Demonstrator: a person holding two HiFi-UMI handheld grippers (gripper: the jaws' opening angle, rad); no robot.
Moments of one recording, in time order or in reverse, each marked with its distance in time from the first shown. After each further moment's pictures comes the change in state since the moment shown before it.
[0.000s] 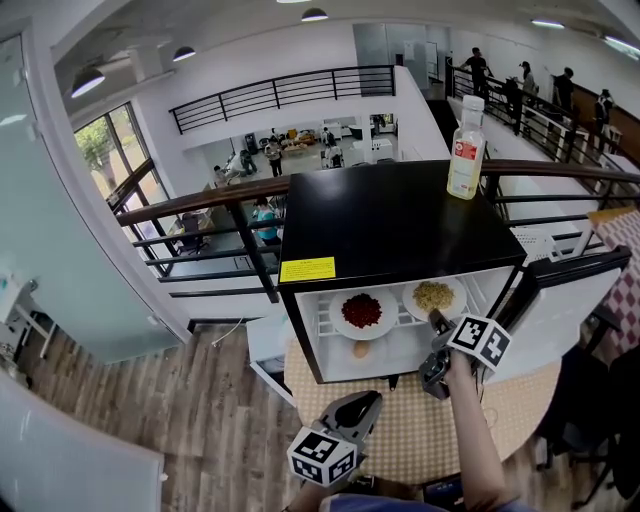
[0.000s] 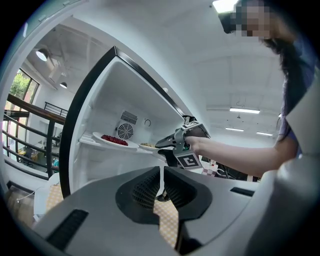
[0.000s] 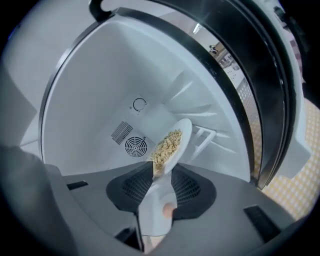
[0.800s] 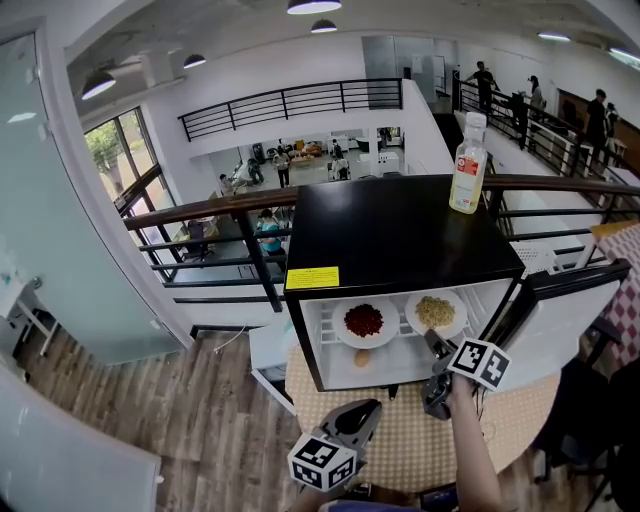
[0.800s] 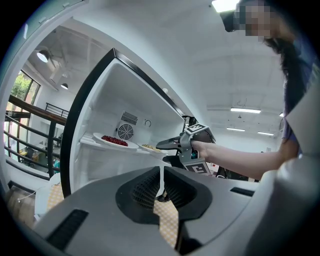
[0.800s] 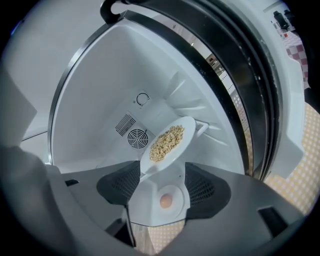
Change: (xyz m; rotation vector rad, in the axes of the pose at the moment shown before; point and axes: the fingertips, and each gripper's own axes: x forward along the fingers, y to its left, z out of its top) left arm -0.002 -0.003 0.001 0.001 -0.007 0.015; right arm -0.017 -0.005 -0.020 -0.042 0.055 0.020
